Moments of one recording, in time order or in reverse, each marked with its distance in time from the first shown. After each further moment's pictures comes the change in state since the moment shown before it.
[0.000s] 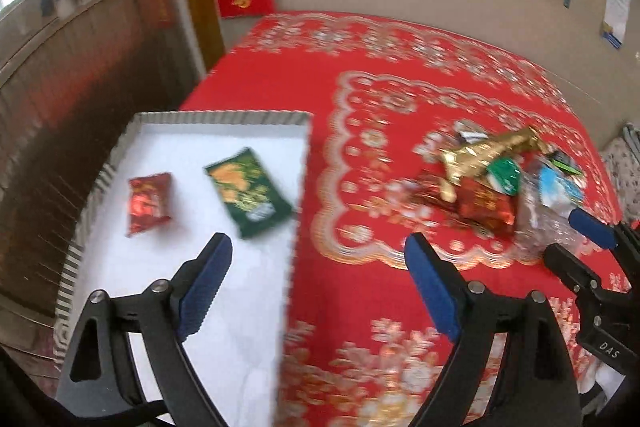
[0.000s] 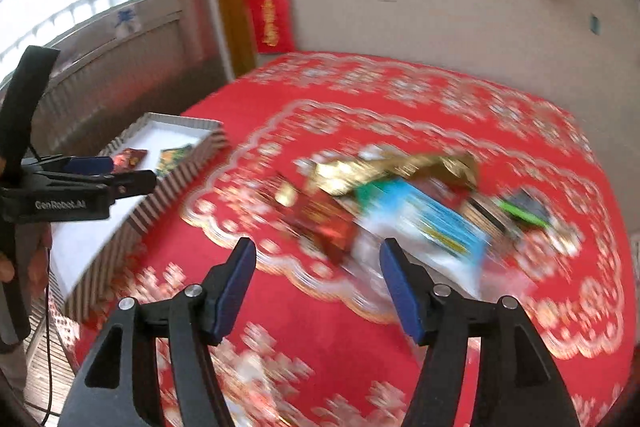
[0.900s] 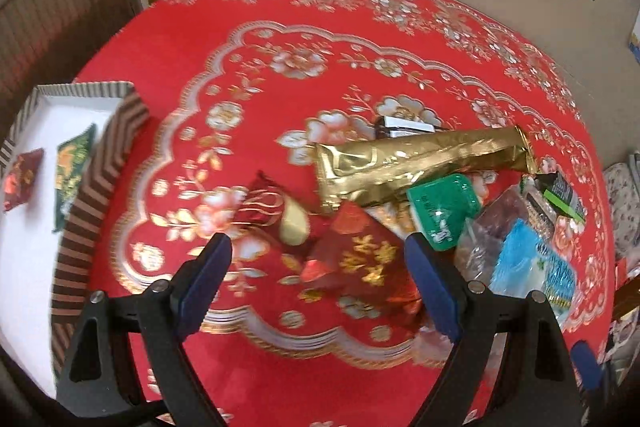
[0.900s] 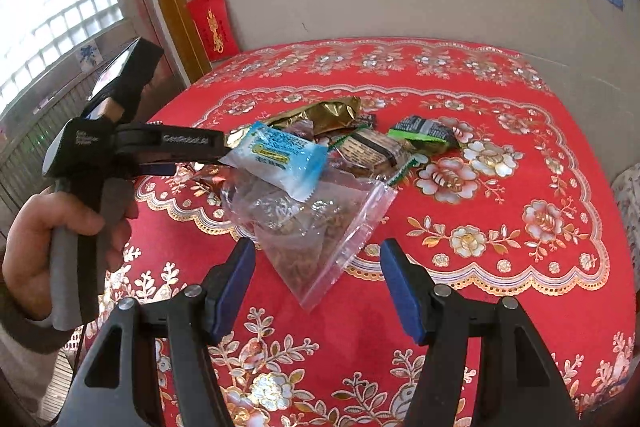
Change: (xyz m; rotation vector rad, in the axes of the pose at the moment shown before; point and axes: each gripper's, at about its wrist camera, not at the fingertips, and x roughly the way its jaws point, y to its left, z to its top) left arm 0.093 -0.124 0.033 -0.120 0.156 -0.024; right arm -0.031 -0.088 -0.046 0.150 0.004 -0.002
